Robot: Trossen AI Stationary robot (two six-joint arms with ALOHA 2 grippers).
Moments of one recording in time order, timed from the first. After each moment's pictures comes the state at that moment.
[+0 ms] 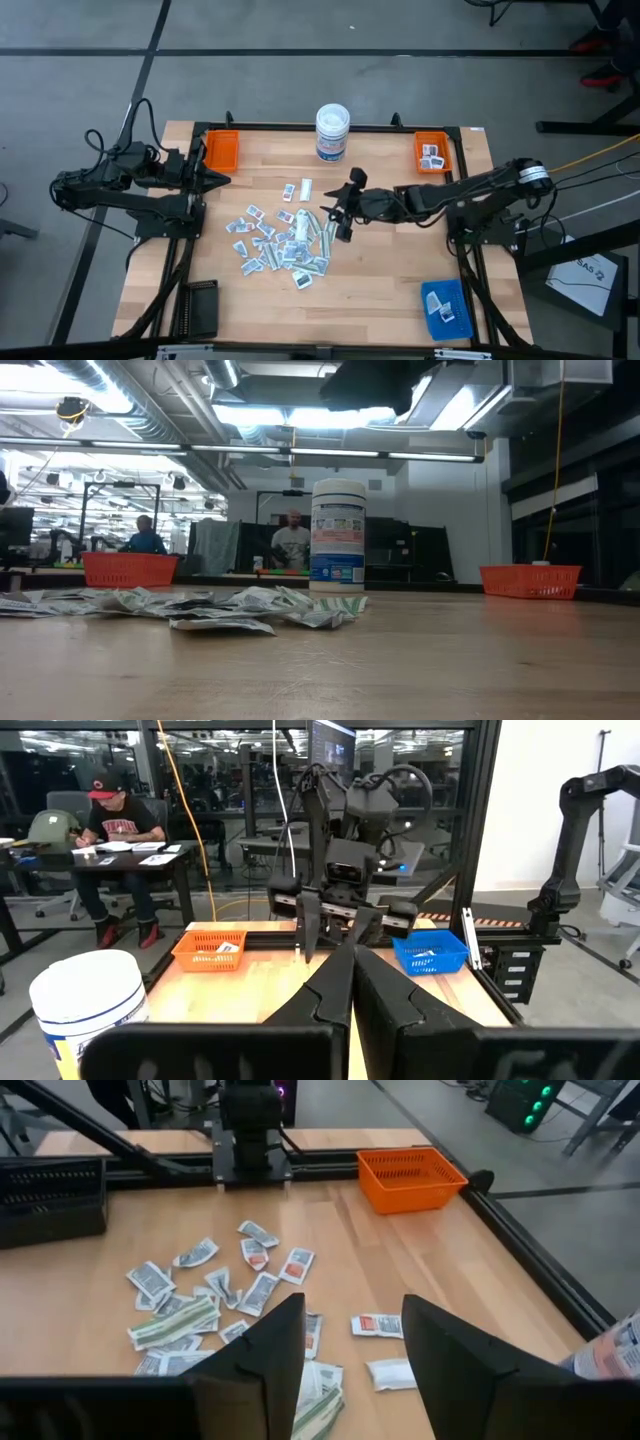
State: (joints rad) left arm 0.00 0.39 0.78 -0.39 0.00 0.00; right arm 0.18 1.48 1.11 -0.04 0.45 0.07
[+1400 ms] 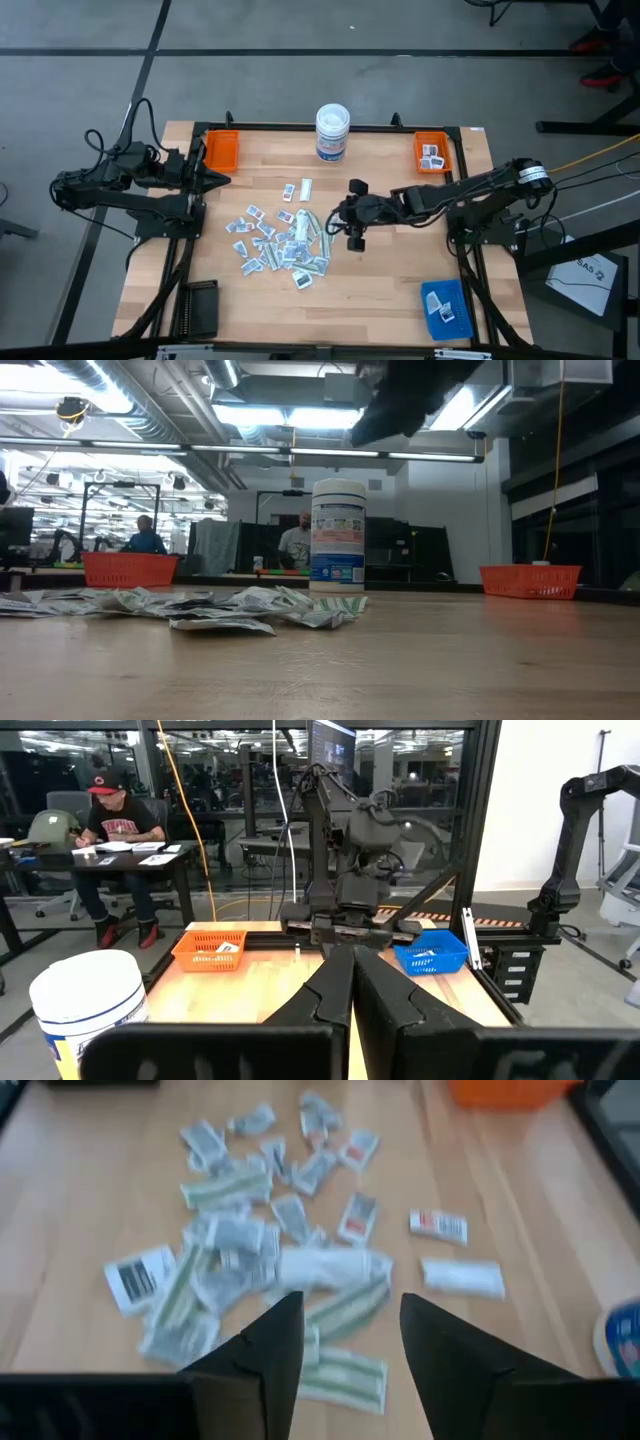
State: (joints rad) left arm 0.00 0.39 0.78 -0.39 0.00 0.00; right arm 0.18 1.48 1.11 -0.30 0.27 0.06
